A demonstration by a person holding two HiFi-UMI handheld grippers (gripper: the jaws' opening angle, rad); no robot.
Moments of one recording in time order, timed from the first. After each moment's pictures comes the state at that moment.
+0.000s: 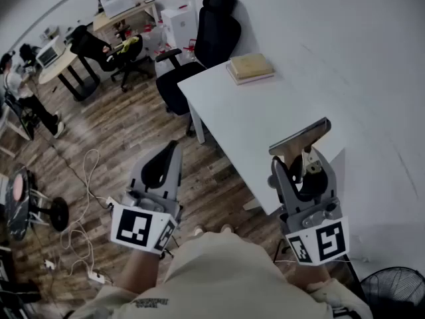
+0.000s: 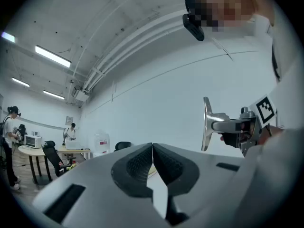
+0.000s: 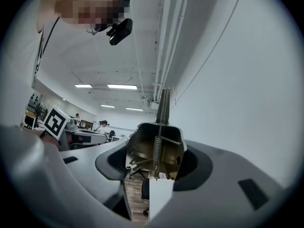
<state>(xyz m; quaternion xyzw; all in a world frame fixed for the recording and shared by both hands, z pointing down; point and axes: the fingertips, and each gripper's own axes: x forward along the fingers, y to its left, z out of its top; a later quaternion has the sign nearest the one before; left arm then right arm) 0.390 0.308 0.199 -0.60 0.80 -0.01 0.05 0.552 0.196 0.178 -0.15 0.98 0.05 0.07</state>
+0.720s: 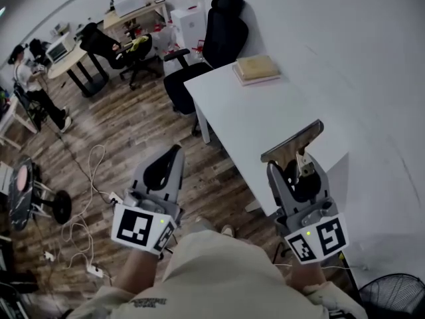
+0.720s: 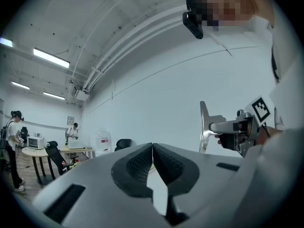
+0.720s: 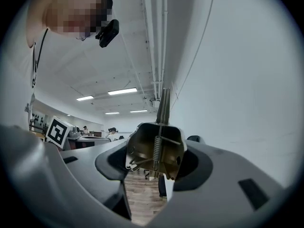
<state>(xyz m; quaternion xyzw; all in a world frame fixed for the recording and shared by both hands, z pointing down) 0.416 0.317 0.207 -0.60 0.80 -0.03 0.04 0.567 0.200 0.196 -0.10 0.99 -0.04 0.08</state>
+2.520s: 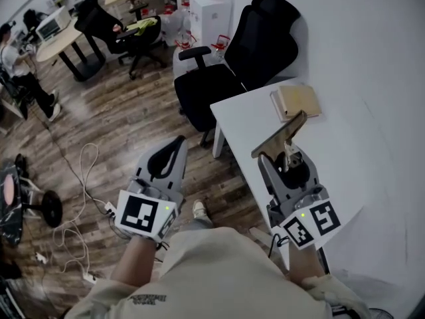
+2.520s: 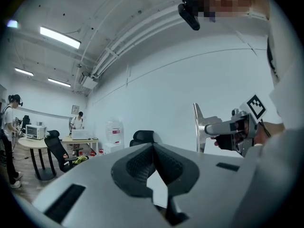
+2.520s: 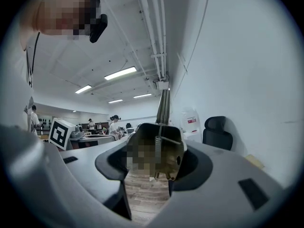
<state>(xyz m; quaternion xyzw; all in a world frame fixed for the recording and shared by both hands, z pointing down) 0.001 0.230 0.259 -0.59 0.81 -0.02 -0.01 0.126 0.113 0.244 -0.05 1.00 -0.07 -0.02</state>
